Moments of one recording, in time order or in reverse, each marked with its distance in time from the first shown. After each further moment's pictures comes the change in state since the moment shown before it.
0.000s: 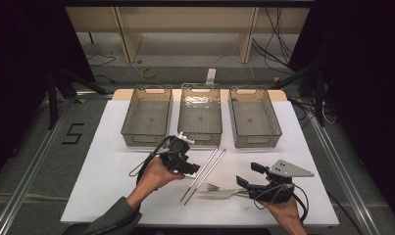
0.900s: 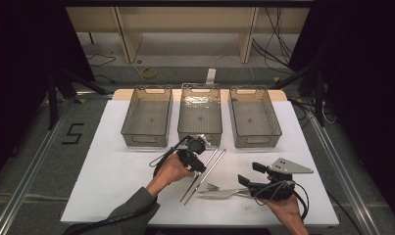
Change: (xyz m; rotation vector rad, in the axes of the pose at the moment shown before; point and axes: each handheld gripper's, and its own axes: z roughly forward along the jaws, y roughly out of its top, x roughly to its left) left arm -0.005 0.023 0.052 0.182 0.003 0.041; right arm -0.009 -0.001 0.003 0.034 -0.012 0.027
